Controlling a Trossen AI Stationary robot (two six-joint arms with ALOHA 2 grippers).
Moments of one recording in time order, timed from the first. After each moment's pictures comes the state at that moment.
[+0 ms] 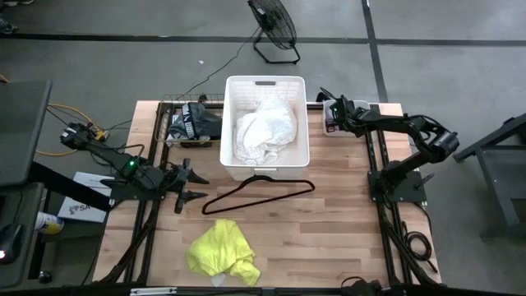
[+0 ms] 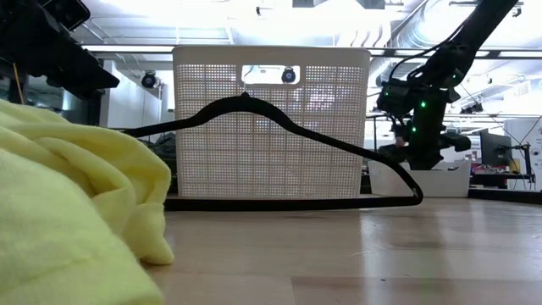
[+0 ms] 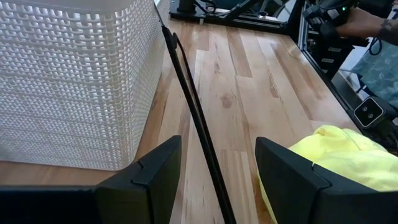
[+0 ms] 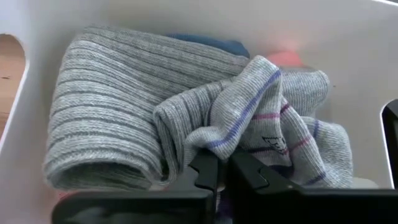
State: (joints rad) left arm -0.48 0.40 0.26 -0.19 -0.42 -0.32; right arm -0.88 1.48 0.66 -0.30 0.47 0.47
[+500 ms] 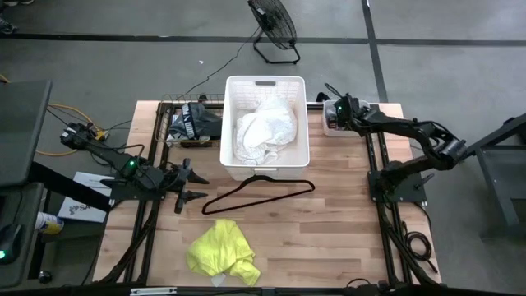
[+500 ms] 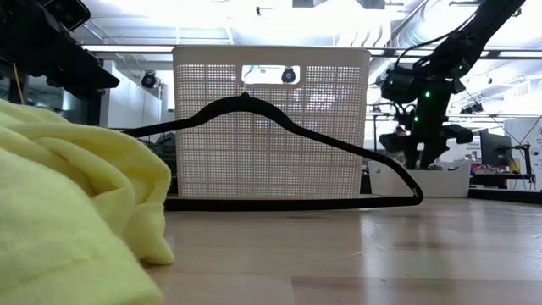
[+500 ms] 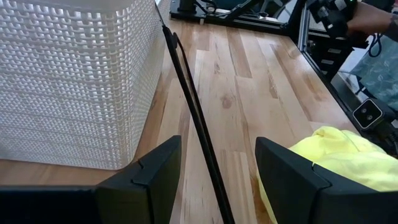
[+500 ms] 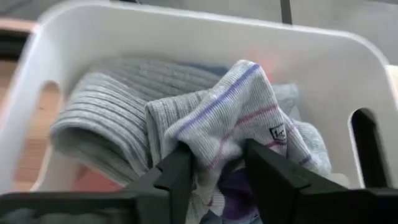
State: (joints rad) left arm -0.48 0.40 0.26 -0.19 -0.42 -0.33; right arm -0.88 1.38 0.66 -0.31 0.46 0.51
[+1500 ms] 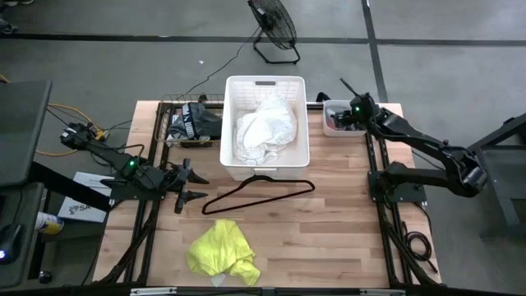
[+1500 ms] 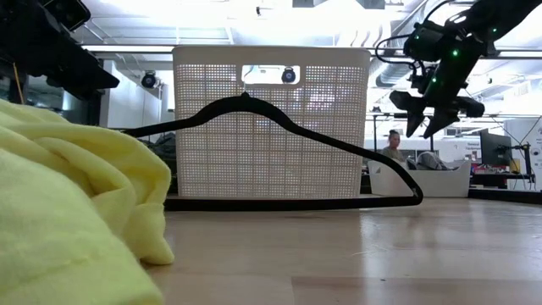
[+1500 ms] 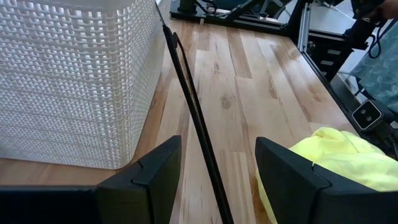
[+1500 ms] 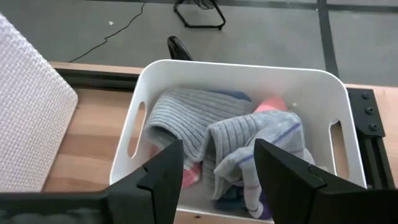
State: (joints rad) left arm -0.48 0.40 0.26 -0.19 -0.42 -0.34; right arm -0.85 1.02 0.66 -0.47 0.35 0.50
